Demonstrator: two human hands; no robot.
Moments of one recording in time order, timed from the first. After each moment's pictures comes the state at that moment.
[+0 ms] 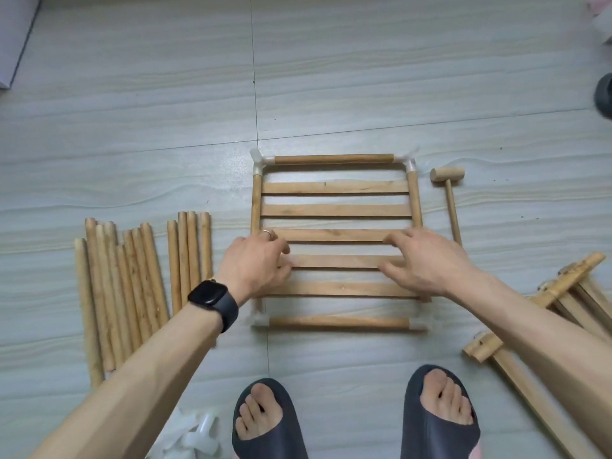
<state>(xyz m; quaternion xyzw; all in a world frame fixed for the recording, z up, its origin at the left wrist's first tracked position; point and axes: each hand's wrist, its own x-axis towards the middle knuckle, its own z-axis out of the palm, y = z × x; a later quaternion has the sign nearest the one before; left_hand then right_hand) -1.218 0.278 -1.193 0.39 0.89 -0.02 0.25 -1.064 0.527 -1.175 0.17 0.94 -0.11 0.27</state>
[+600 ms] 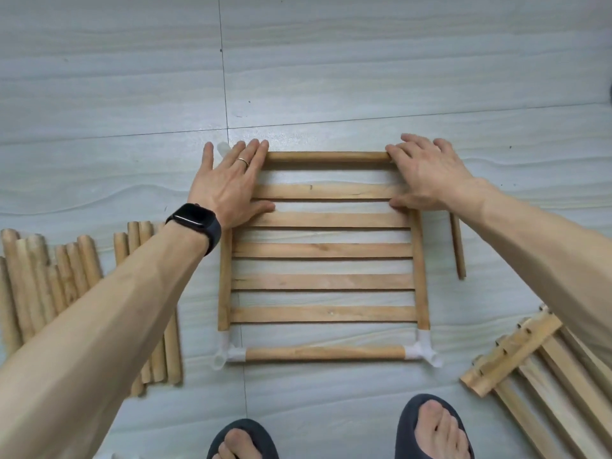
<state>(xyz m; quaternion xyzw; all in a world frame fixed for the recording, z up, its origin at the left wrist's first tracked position) -1.349 0.343 -1.256 0.44 0.89 -0.10 0.12 -1.187 0.644 -1.227 0.12 0.96 0.04 0.25</state>
